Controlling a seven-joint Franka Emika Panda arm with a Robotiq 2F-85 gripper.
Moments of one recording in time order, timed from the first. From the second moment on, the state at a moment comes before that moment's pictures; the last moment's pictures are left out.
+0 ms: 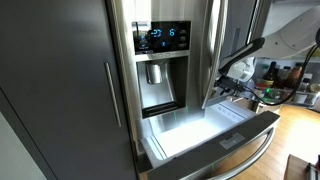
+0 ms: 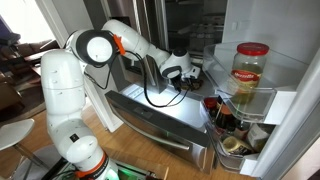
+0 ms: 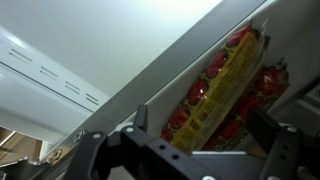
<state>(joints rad) -0.33 0.34 -0.15 -2.01 0.58 2.74 0.00</state>
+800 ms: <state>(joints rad) -0.40 0.48 -0.03 -1.84 0.64 2.74 -0.07</state>
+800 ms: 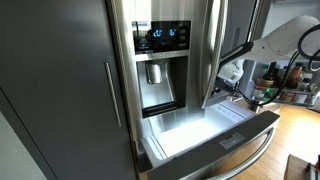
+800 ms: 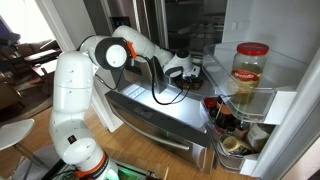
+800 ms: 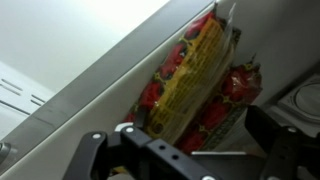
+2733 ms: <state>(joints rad) -0.43 0.59 -0.02 -1.66 0.64 2.61 -0.07</state>
